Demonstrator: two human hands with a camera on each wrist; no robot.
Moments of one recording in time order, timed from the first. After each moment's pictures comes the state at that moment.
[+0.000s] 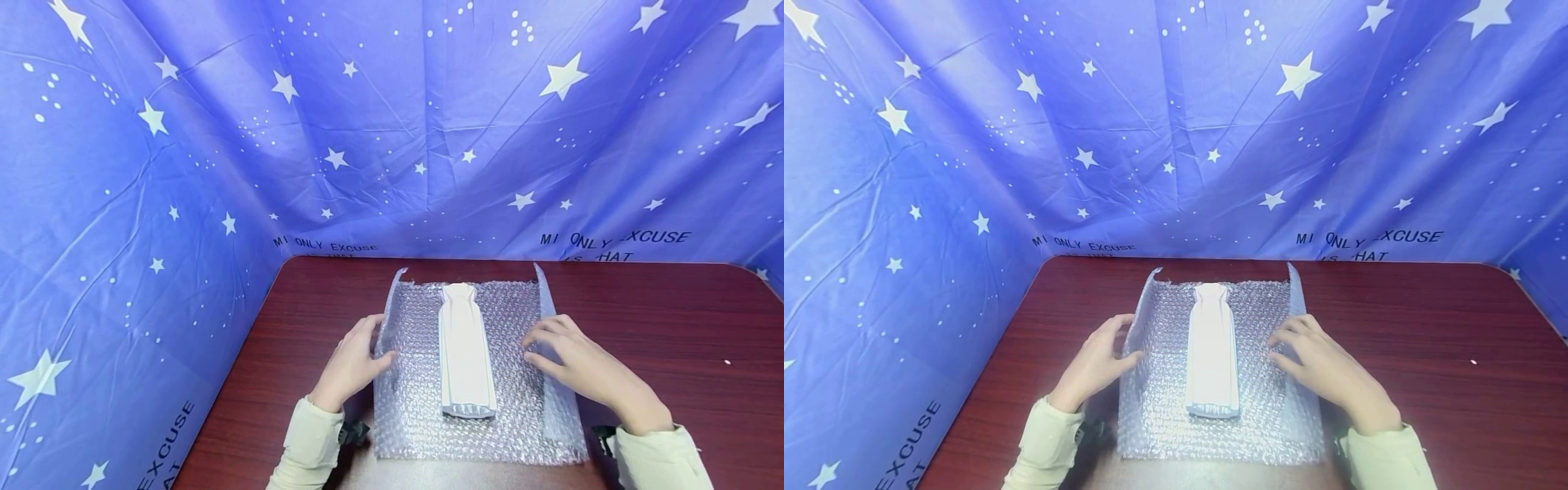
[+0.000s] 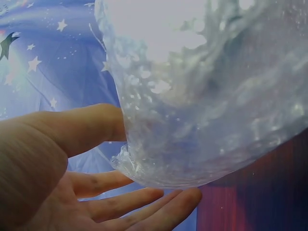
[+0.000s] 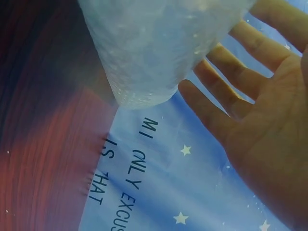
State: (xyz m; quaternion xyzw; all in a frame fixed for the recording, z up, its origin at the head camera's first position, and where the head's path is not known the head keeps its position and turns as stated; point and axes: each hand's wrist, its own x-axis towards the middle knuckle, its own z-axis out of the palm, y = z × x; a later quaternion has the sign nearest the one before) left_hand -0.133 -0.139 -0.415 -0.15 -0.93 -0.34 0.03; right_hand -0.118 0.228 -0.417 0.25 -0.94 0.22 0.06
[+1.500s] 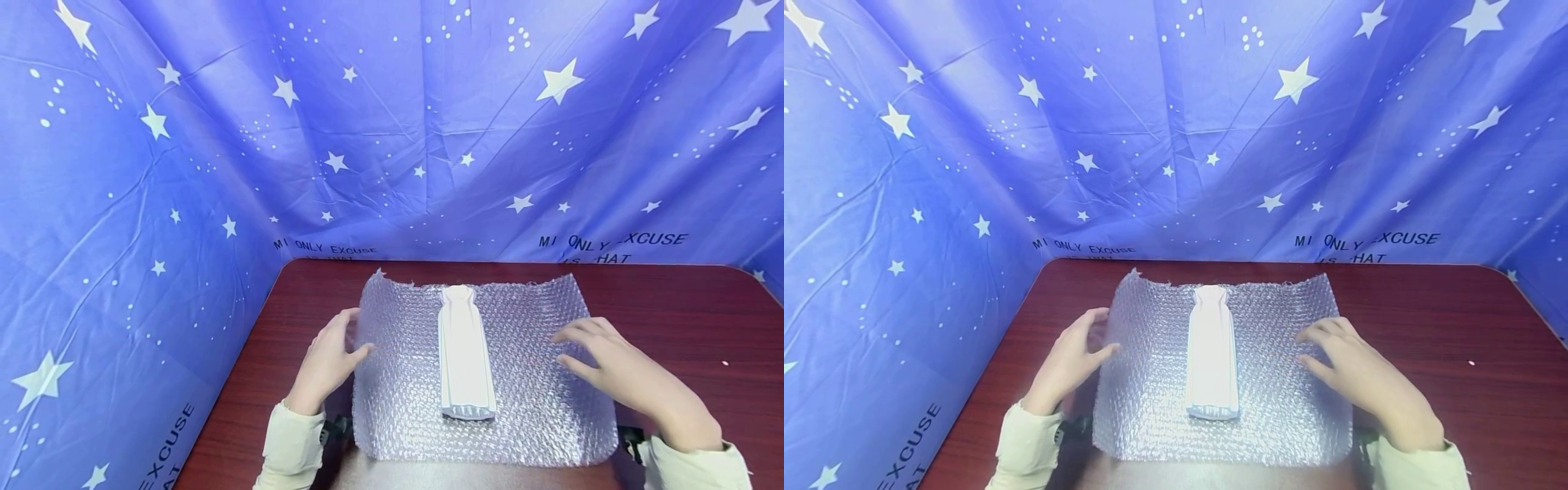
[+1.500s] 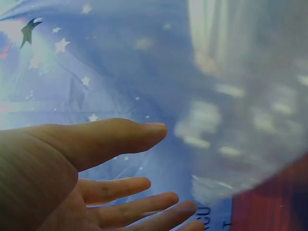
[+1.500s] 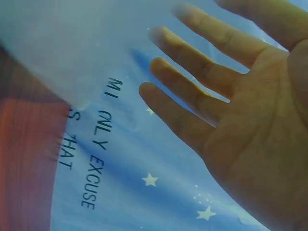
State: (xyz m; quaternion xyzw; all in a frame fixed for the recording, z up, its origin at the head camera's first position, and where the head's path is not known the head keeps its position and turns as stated) left_hand -0.127 -0.162 -0.388 -0.09 -0.94 -0.32 0.06; right_hand -0.102 0.258 -0.397 0.23 -0.95 0.21 0.09
